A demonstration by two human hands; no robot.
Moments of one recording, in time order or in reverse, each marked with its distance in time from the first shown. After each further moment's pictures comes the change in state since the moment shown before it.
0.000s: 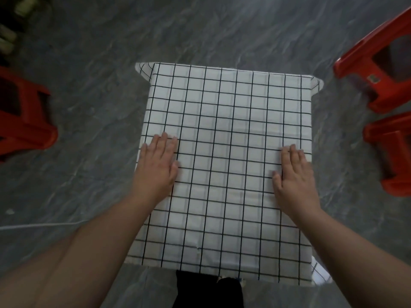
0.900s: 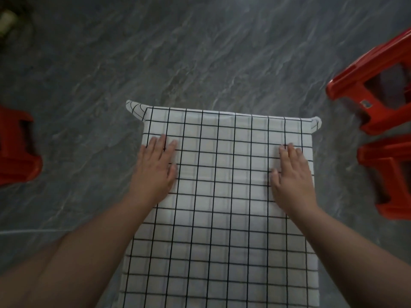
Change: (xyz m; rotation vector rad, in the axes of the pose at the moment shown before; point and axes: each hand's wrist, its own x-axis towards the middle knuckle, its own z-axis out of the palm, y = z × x) left_hand 0.139 -0.025 -0.029 -0.027 -0.001 0.027; right_hand 0.133 -0.032 -0.042 0.008 0.058 0.047
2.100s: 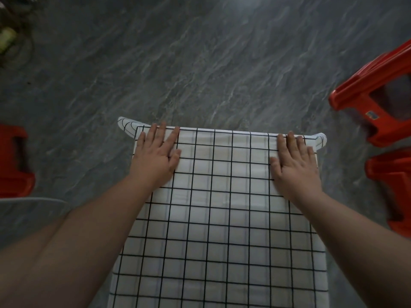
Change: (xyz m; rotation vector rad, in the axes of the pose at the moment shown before) left_hand 0.102 0.002 -0.001 0.095 -0.030 -0.024; right_hand 0.094 0.015 0.002 -0.141 -0.061 -0.001
